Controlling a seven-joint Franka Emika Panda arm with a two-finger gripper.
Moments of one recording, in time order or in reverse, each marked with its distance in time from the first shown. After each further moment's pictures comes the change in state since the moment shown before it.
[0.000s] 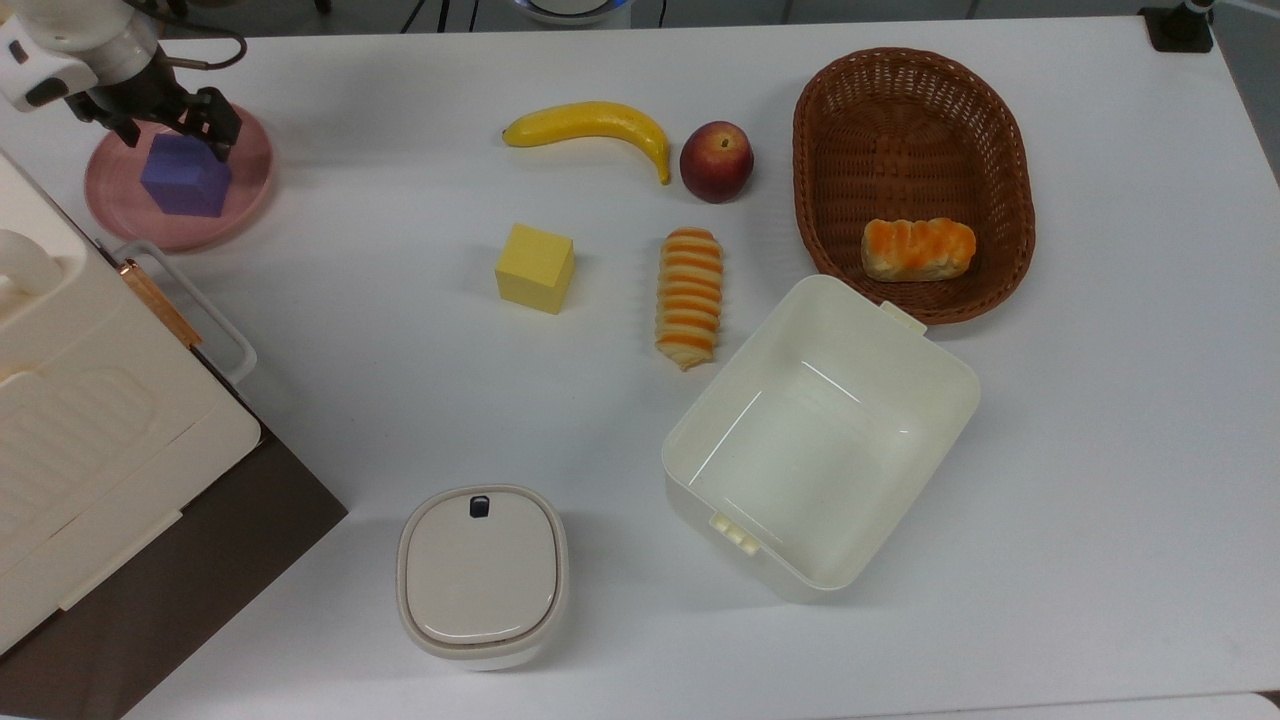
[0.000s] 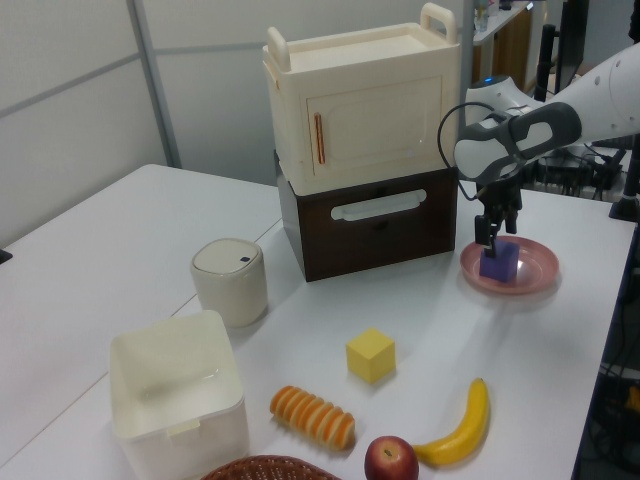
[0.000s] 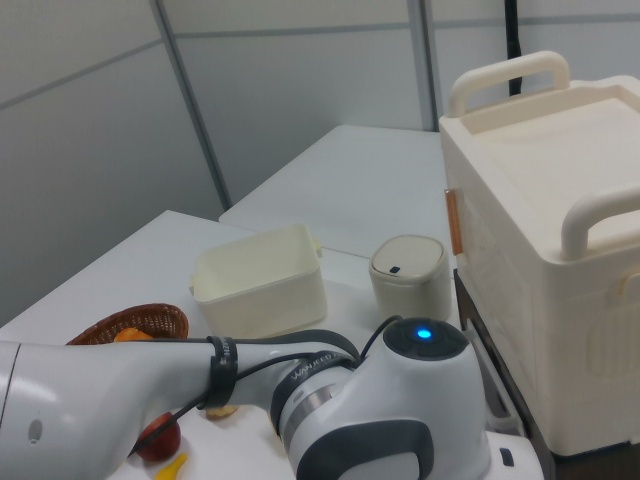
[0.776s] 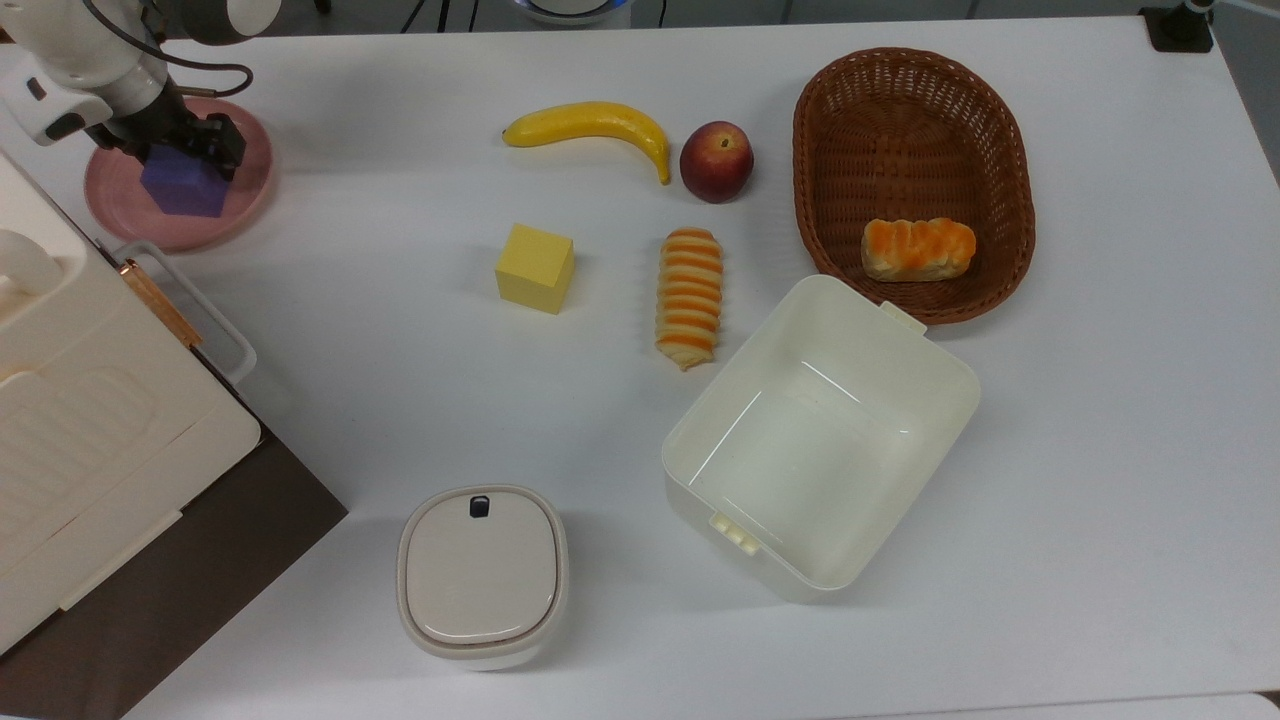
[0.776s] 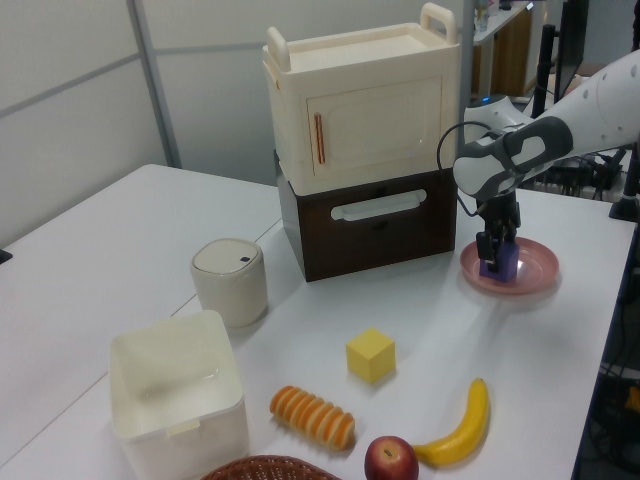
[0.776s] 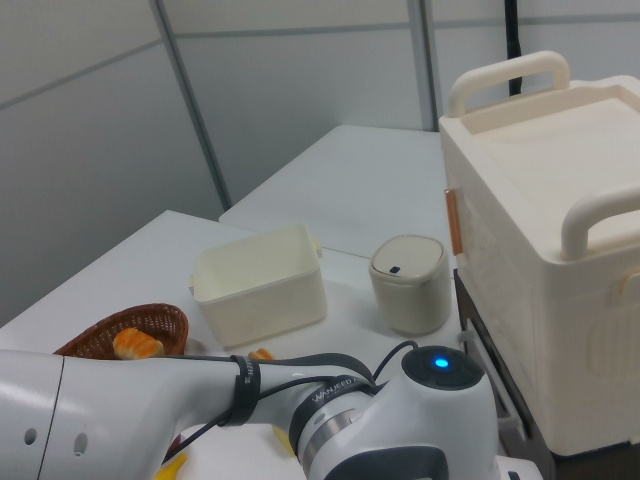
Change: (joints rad) arm -0.011 0.065 0.006 -0.001 -0.002 0.036 -0.019
